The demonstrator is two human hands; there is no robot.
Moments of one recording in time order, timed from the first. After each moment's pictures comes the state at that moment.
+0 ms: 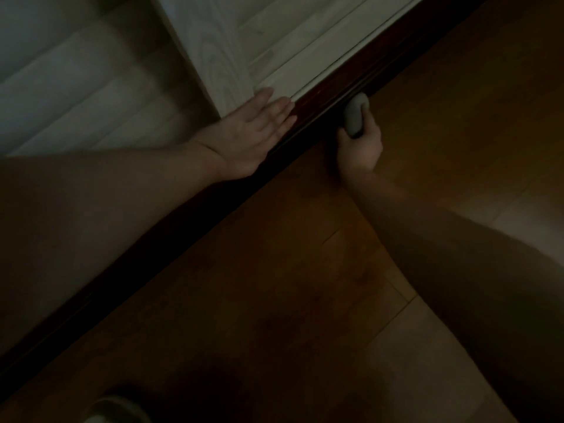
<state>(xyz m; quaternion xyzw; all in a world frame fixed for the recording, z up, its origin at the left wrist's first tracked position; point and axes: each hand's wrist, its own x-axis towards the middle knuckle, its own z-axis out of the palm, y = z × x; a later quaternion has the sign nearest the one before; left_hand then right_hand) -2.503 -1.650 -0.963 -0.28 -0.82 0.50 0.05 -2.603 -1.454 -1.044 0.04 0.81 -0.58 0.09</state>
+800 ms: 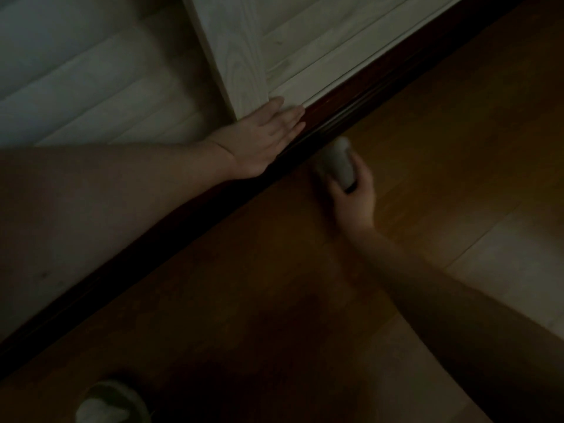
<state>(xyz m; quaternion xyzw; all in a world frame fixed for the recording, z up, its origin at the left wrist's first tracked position) -2.503 -1.653 -0.964 -0.27 -0.84 0.47 0.07 -2.525 -1.420 -1.043 -0.08 0.81 -0.57 0.13</state>
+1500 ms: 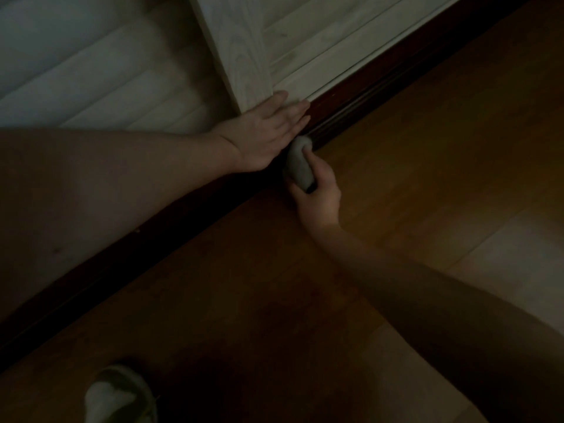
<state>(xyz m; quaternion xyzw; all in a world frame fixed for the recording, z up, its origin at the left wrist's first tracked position) -2.500 -1.647 -0.955 -0.28 -0.82 0.49 0.06 -2.488 -1.467 -1.033 -0.16 0.78 -0.59 0.14</state>
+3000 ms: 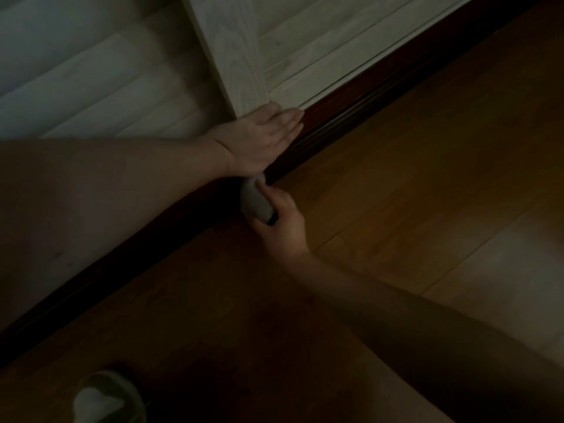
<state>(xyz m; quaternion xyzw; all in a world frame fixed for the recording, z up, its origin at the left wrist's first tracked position) -2.502 -1.648 -0.958 -0.29 -0.85 0.43 0.07 -2.440 -1.477 -1.024 -0.22 0.77 -0.55 0.23</state>
